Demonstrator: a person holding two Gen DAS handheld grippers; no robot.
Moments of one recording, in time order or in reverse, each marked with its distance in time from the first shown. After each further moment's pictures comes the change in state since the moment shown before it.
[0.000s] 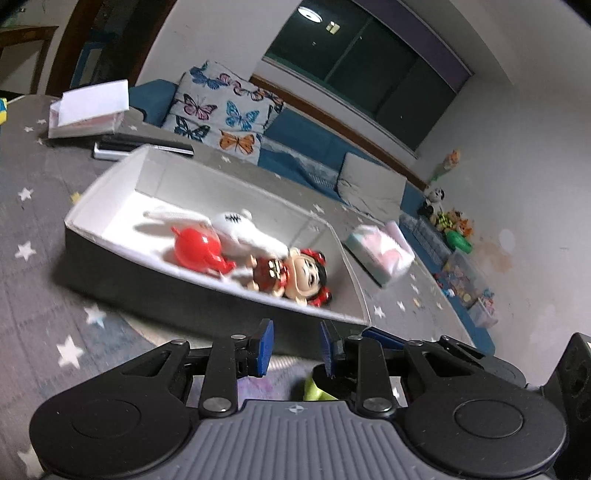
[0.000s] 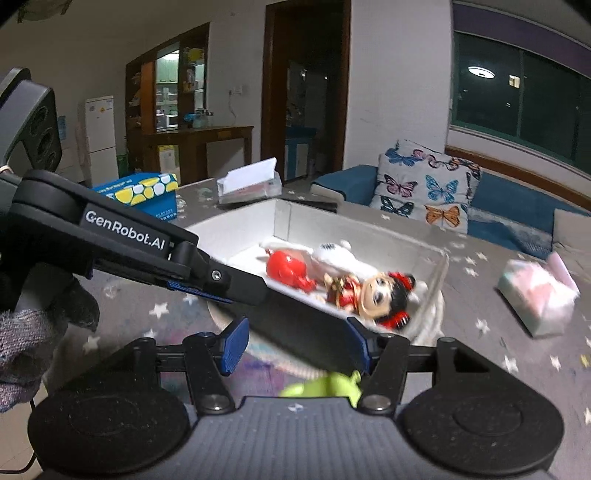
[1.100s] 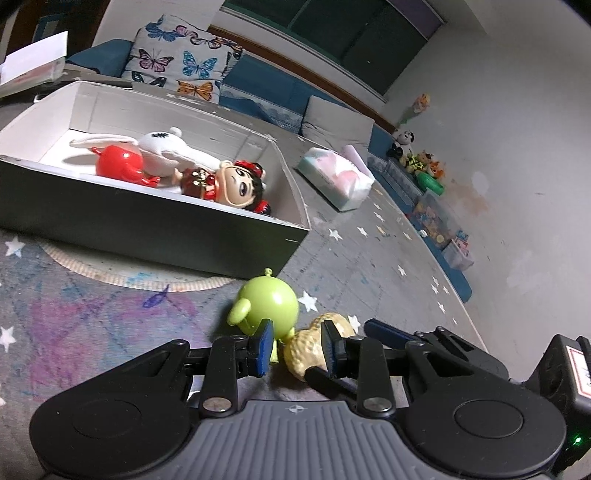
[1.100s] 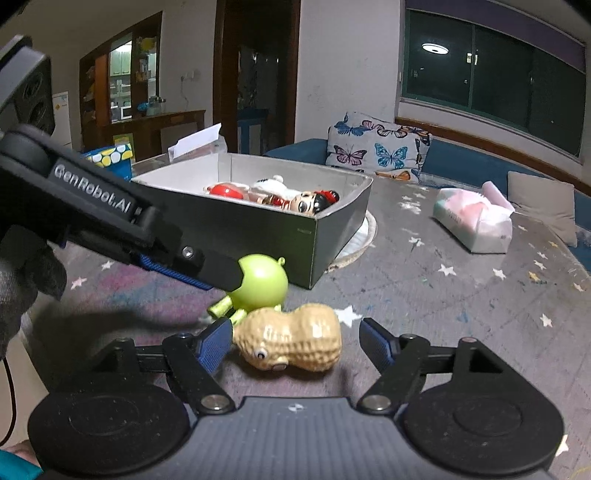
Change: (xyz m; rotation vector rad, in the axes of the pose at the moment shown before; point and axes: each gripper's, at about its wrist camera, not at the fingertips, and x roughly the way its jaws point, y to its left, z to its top) left arm 0.033 -0.040 -0.041 0.074 0.167 -0.090; right arm -0.033 -0.028 -0.072 0.075 0.061 -0.120
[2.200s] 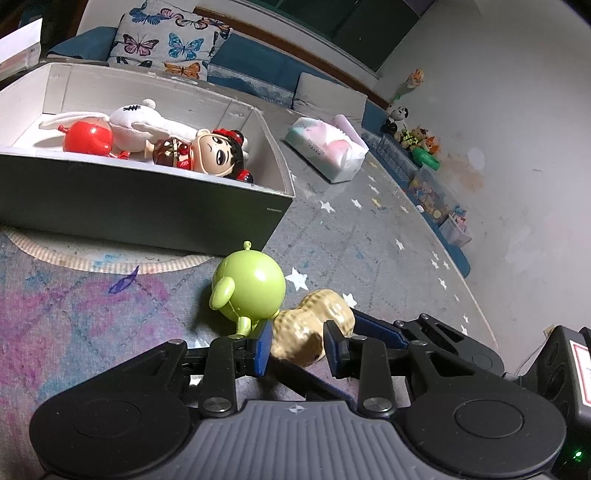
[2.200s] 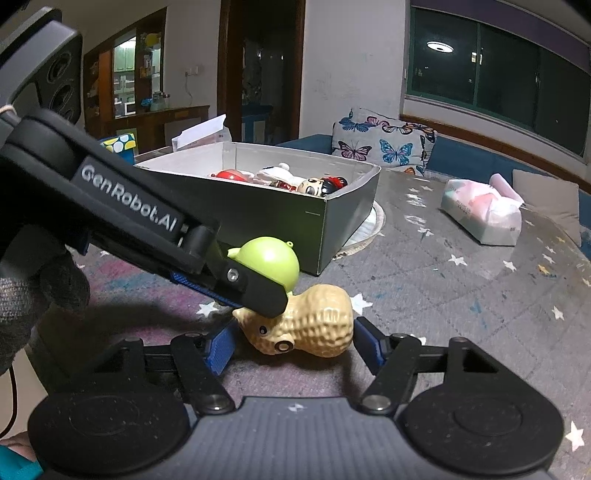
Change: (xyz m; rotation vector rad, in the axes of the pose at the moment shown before) left arm 0.022 -0.007 -0.006 0.026 0.065 -0.011; right arm 0.011 0.002 -0.010 -0.003 0.002 0.012
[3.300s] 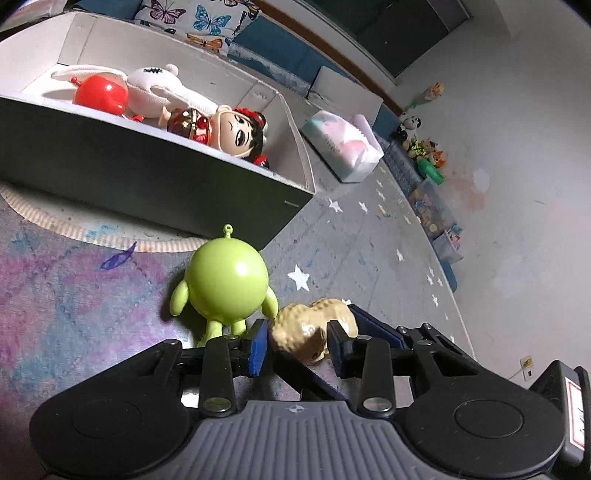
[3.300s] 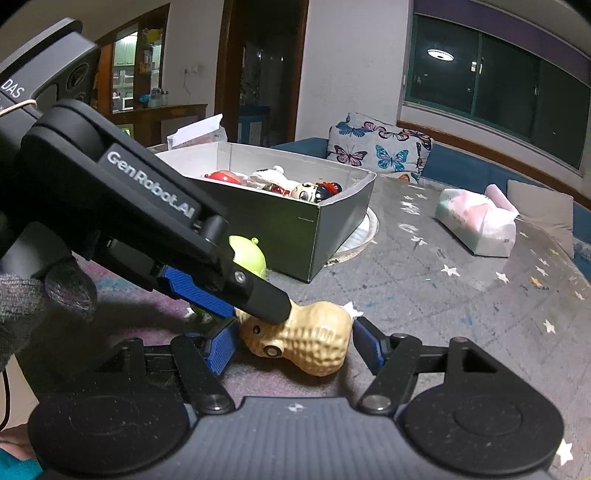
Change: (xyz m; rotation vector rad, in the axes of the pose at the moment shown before) left arm 0.013 0.020 0.005 -0.153 0.043 -0.046; right arm 0.004 0.001 0.002 -0.039 -0.007 -0.037
